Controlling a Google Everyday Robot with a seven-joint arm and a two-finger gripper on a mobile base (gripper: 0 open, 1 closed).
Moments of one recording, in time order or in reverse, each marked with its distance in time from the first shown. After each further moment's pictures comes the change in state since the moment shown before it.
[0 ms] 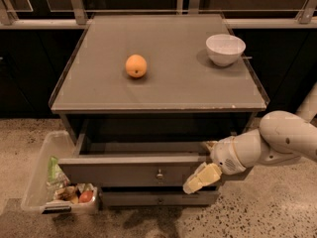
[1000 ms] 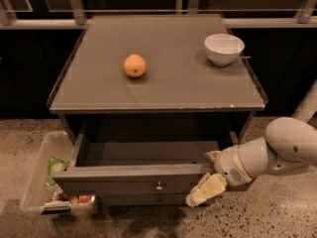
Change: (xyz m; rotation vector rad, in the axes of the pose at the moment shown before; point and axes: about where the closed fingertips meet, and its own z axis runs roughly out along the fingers) arm 0.017 0.032 -0.009 -0.044 0.025 0.061
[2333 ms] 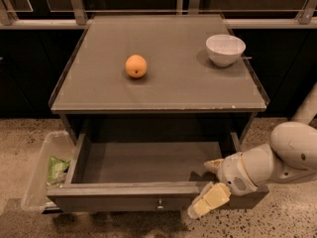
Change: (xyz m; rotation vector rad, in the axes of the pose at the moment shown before) arm 0.012 0.032 -0.009 -0.022 0.031 0.024
